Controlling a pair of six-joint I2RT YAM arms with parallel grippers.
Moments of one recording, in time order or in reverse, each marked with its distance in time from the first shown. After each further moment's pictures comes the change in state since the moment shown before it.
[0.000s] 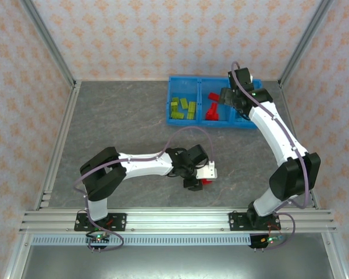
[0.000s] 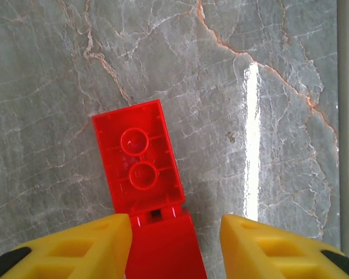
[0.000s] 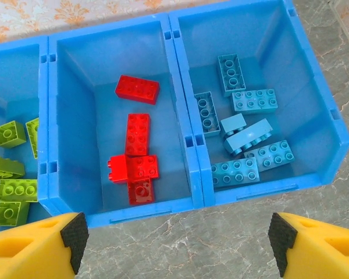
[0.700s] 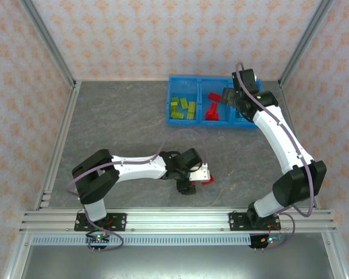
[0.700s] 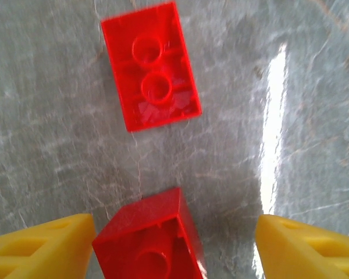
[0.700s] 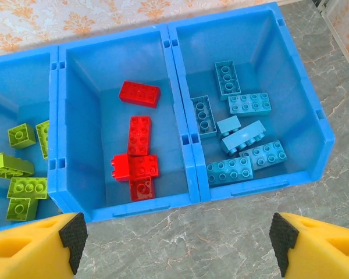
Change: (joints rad) left arm -0.001 -0.081 -0.120 0.008 -0.116 -0.014; right arm 0.000 -0.063 -0.022 -0.017 -0.003 0.001
